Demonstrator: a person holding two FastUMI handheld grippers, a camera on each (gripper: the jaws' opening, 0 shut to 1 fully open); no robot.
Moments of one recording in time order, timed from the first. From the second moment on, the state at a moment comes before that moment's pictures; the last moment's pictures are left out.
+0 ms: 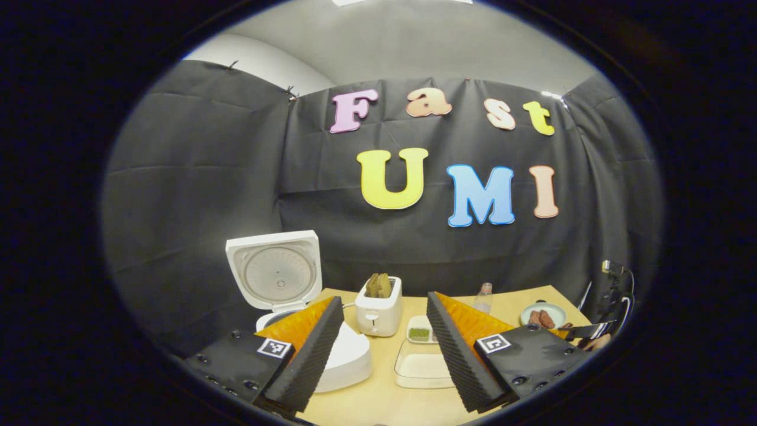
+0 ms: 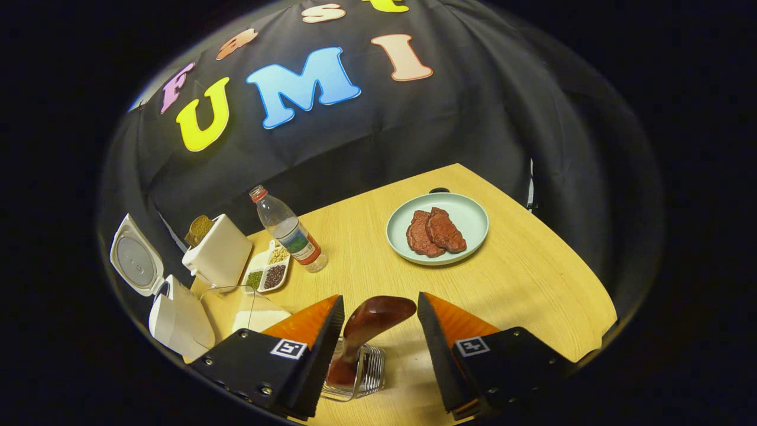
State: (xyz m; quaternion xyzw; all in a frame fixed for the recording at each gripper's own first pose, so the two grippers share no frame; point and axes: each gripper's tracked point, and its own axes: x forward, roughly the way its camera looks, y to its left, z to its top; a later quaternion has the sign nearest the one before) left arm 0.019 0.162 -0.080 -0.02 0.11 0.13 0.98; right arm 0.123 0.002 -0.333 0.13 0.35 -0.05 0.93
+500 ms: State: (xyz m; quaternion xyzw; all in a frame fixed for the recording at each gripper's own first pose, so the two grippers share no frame) left arm 0.025 0.174 -0.082 -0.02 0.10 0.09 0.99; right arm 0.124 0.053 -0.305 0.17 0.34 0.01 0.93
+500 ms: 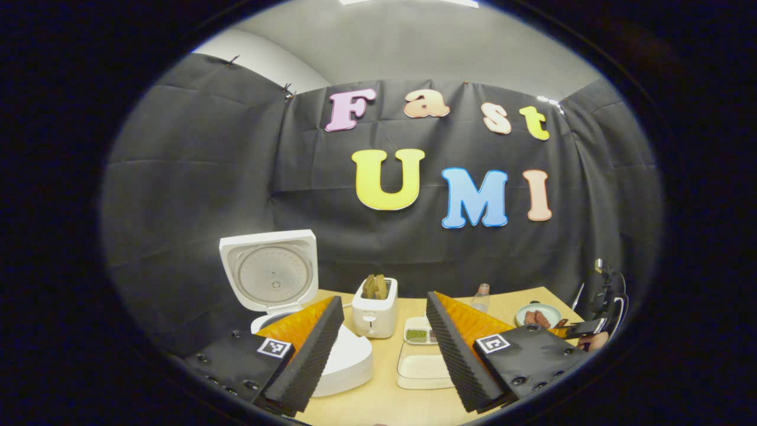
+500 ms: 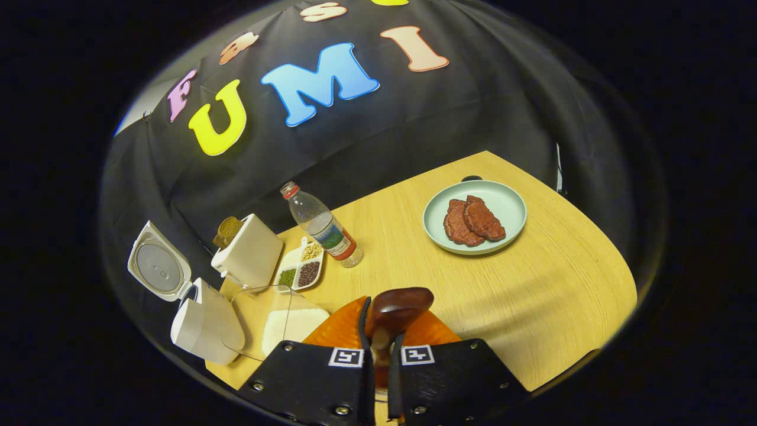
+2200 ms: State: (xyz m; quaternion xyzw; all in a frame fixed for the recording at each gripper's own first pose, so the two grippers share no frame) left arm 0.024 0.278 -0.162 -0.03 0.13 0.00 0.99; right arm 0.158 0.300 -0.345 0.00 0.29 0.19 0.94
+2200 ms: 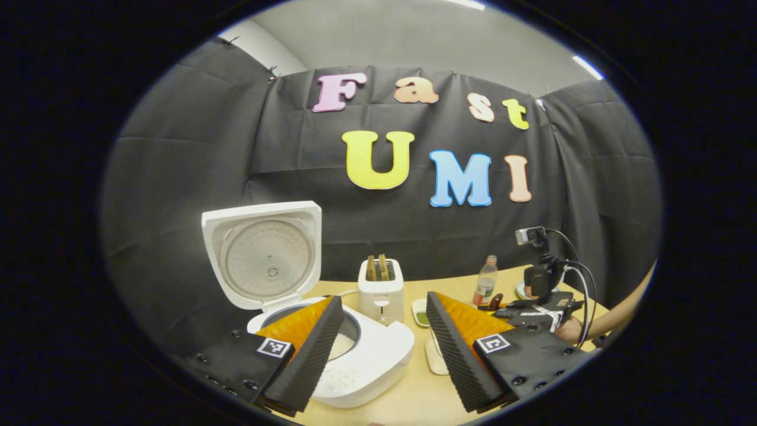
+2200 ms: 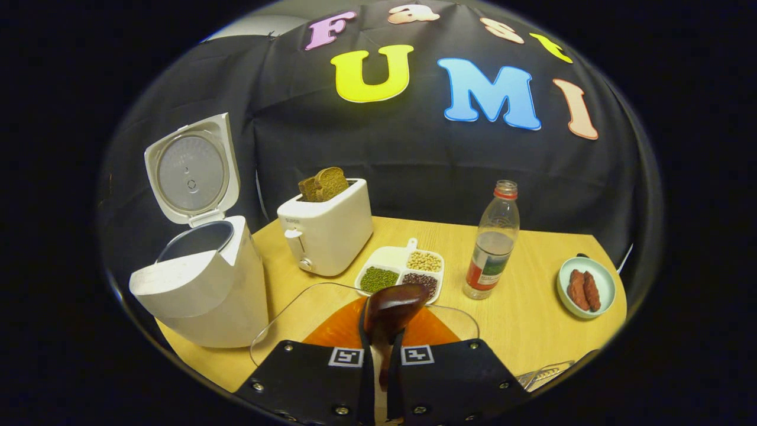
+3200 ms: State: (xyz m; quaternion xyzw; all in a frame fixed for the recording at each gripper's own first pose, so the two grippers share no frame) left arm 0.013 0.292 -0.153 -0.04 0.11 0.02 0.99; right arm 0.187 0.243 -0.249 0.50 0.26 0.12 0.82
